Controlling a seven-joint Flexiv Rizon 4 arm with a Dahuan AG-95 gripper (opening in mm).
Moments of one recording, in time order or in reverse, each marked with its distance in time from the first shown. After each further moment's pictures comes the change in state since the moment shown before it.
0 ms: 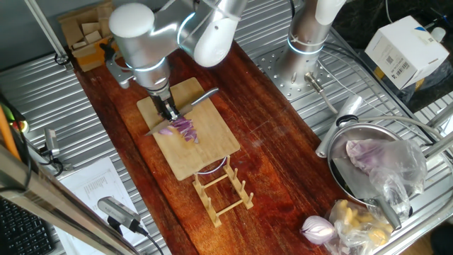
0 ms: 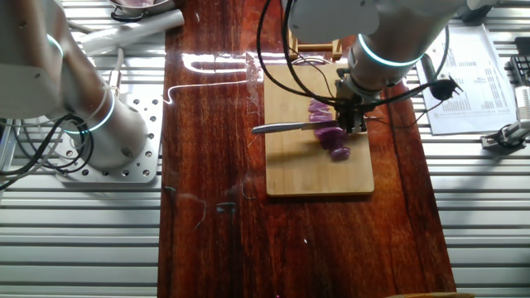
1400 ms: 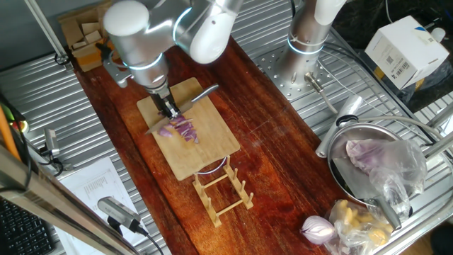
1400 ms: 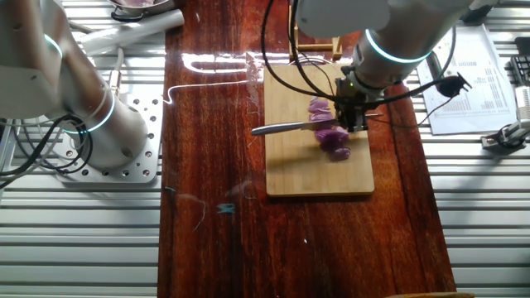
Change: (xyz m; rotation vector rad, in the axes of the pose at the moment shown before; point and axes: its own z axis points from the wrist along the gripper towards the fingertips) arm 0.001 -0.002 -0.009 0.001 0.042 -0.028
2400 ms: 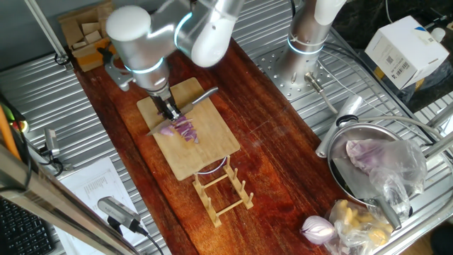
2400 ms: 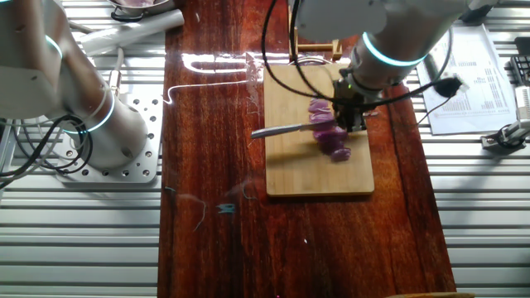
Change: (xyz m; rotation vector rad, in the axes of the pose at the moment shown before) arm 0.008 0.003 -0.005 -0.004 0.000 -0.022
